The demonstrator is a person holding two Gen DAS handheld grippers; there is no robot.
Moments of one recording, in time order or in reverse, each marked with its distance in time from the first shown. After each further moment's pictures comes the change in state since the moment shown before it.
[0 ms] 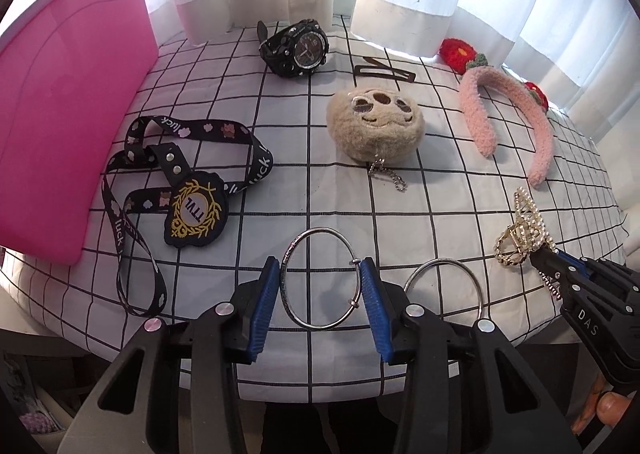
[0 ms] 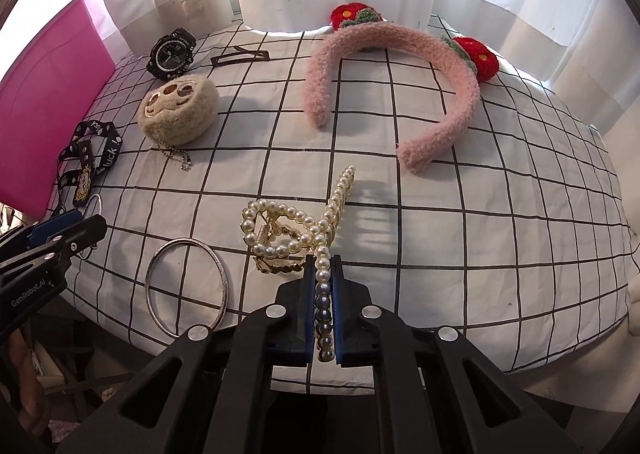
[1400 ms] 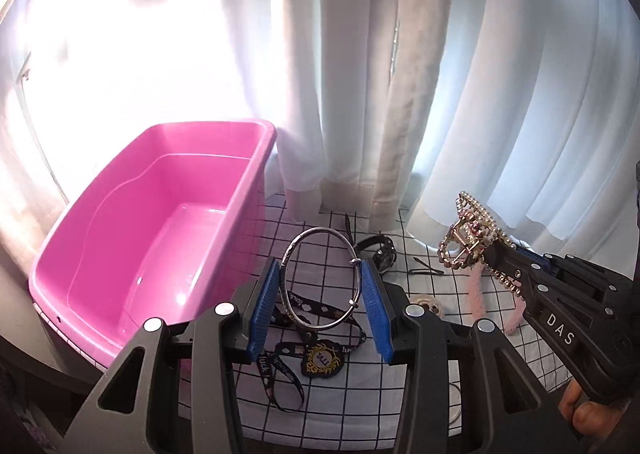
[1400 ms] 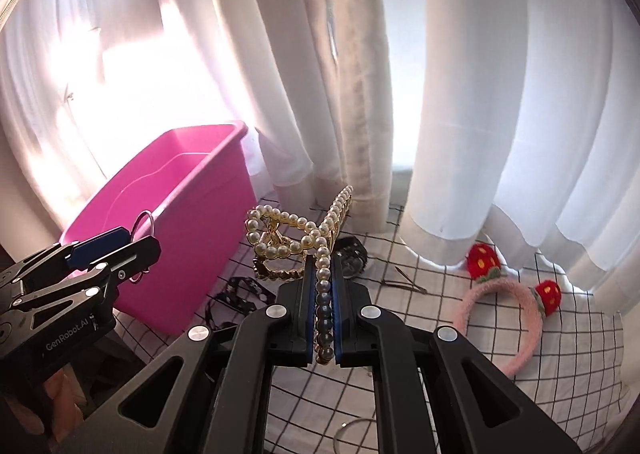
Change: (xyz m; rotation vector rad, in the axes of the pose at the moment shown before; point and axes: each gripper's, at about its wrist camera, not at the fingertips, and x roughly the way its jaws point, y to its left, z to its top) left arm -0.183 0.103 0.074 -0.134 -0.420 0.071; right arm -0.138 0.157 0.116 -0.218 -0.399 0.231
